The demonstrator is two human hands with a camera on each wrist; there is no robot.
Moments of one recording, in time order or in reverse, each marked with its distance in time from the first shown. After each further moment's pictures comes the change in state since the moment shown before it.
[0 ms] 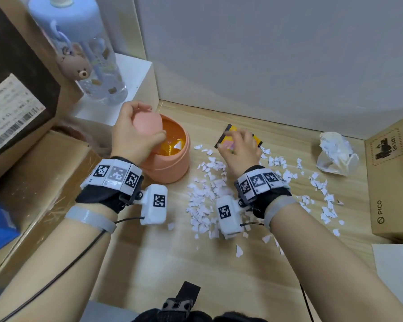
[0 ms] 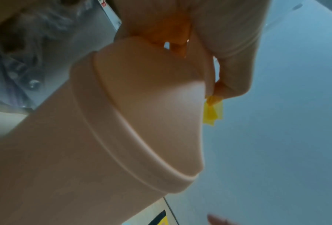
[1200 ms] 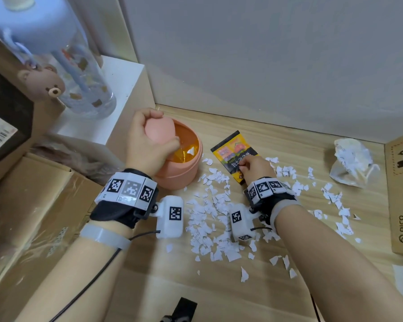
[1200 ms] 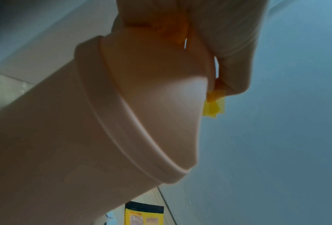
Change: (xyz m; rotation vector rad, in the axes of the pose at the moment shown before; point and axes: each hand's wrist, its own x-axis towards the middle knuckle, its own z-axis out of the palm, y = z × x) left_hand 0.025 -0.005 0.046 -0.157 -0.013 -0.006; right_hand 0.043 0.061 0.021 -0.149 -0.164 0.228
